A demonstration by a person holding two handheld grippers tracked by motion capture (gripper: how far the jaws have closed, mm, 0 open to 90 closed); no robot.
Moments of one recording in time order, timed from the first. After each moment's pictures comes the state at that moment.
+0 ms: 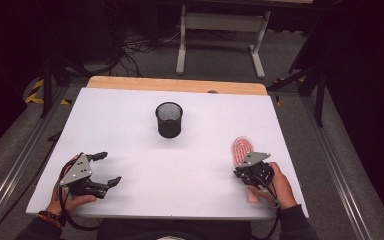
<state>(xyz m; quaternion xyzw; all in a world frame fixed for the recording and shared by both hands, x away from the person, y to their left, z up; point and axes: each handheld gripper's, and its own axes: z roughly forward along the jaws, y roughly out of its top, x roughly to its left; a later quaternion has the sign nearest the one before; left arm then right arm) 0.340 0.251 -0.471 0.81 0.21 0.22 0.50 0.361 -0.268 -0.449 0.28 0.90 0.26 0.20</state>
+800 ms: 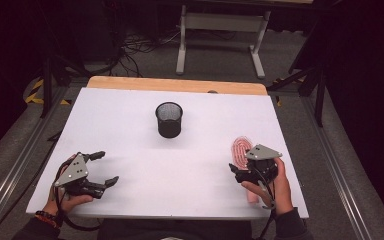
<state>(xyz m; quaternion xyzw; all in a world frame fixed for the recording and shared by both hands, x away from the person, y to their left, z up) 0.337 0.257 -0.467 0.80 0.20 0.23 0.51 0.344 -0.256 -0.409 0.37 0.82 0.33 0.28</state>
